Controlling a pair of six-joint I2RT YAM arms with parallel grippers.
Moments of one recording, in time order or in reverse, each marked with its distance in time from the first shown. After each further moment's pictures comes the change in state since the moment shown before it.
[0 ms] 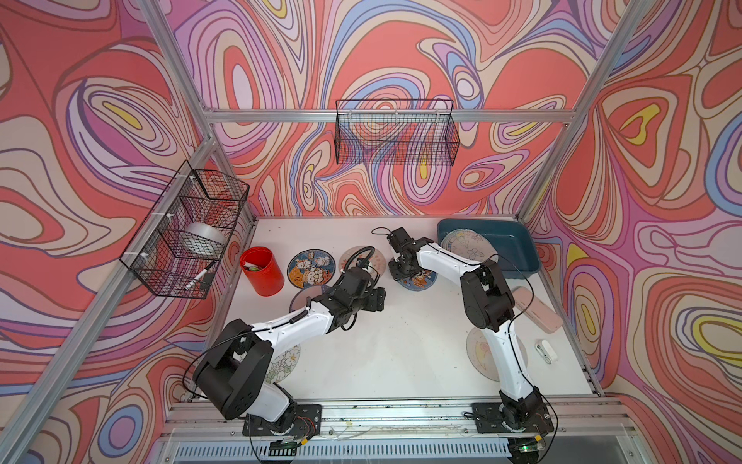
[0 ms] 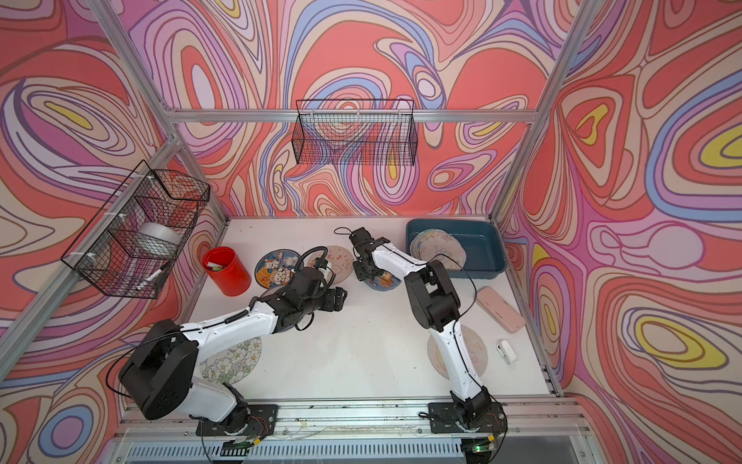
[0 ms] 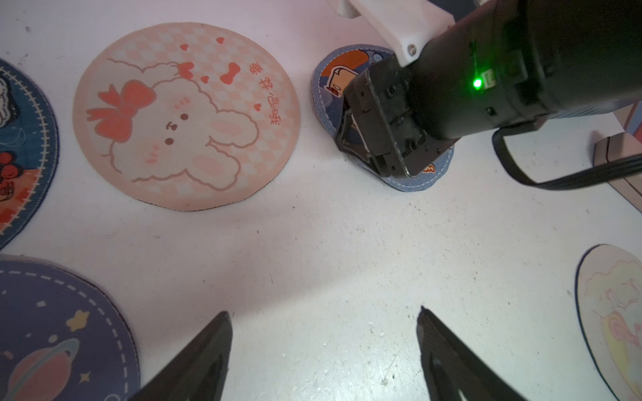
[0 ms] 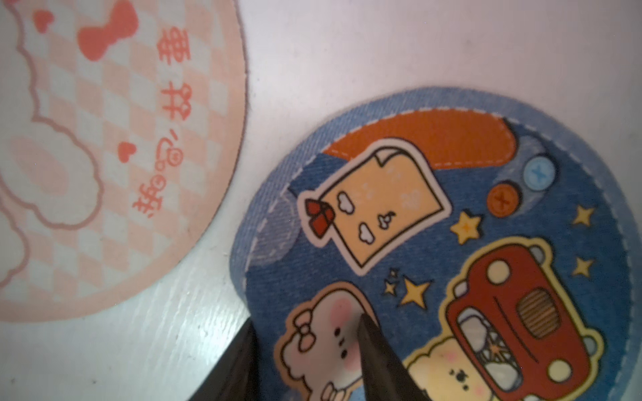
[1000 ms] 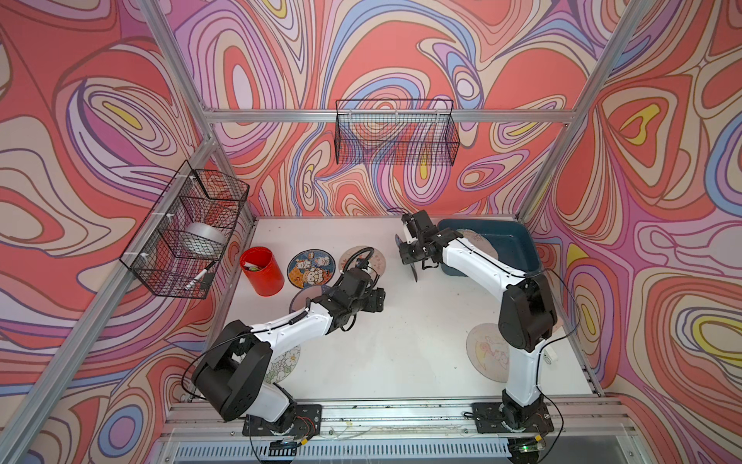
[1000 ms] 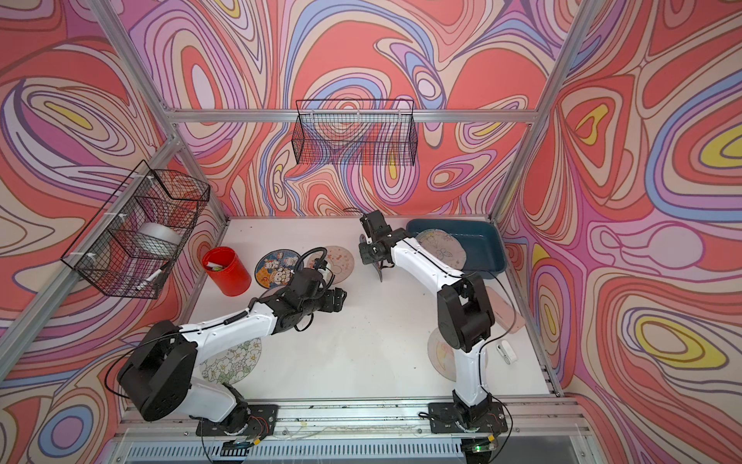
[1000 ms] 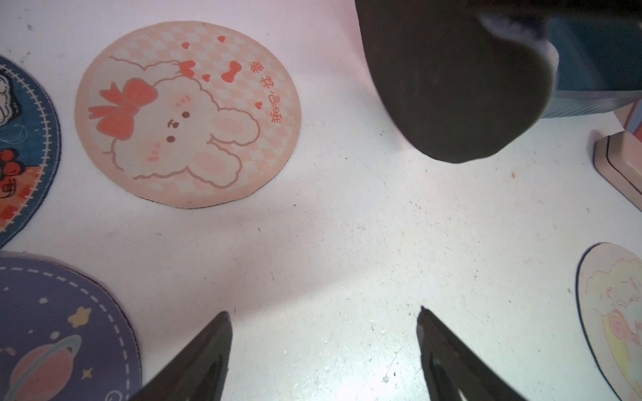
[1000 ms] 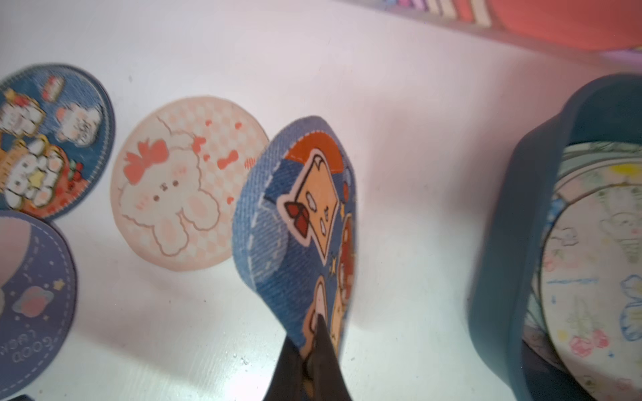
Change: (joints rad) left arm 0.000 -0.005 -0.006 0.004 0.000 0.000; right arm -0.027 -0.381 -0.161 0.097 0.016 0.013
